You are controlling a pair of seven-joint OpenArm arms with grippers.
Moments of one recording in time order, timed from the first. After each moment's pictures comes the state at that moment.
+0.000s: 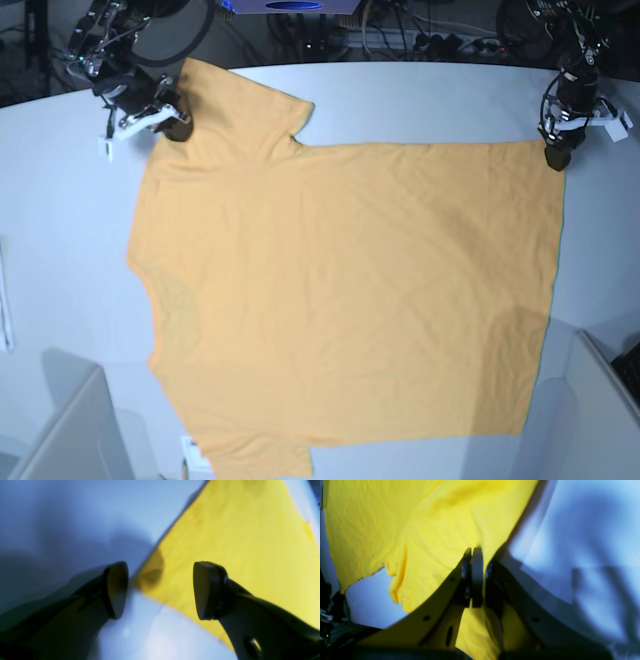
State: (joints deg) left arm 21.9 -7.5 -45.6 80.8 -49.5 -16.7 30.7; right arm -20.3 -5.3 36.0 93.8 37.9 24.9 -60.9
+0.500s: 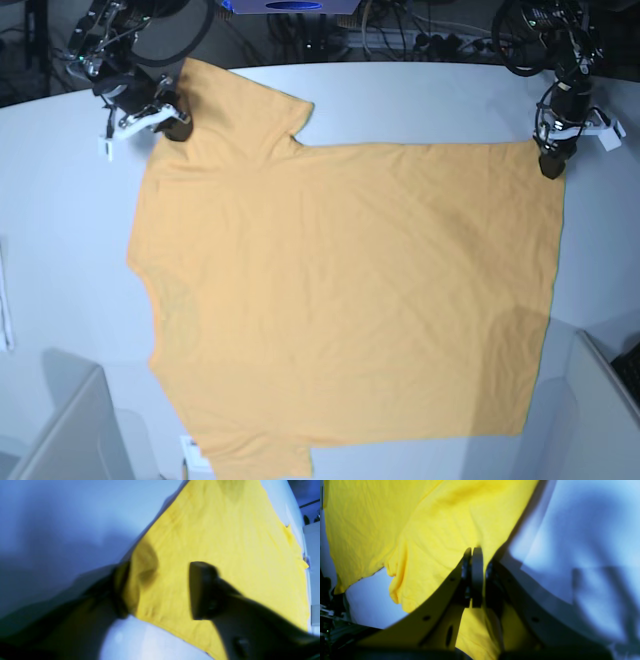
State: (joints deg) left arm 20.3 -7.5 -43.5 78.7 -50.4 -17.5 30.4; right arm -20.3 -5.3 36.0 93.8 37.9 24.9 -60.7
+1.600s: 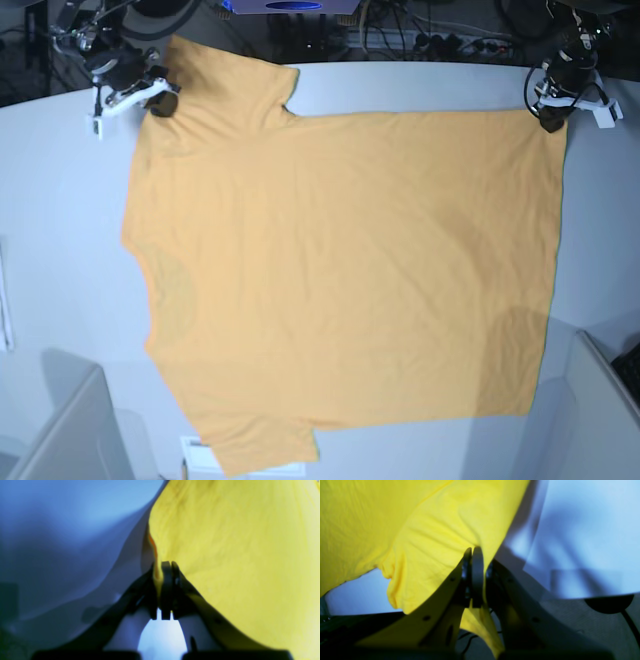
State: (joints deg) left arm 31.9 -8.9 -41.7 91.9 -47.5 -15.2 36.9; right arm -29.0 -5.5 36.2 105.9 36.1 23.9 -62.1
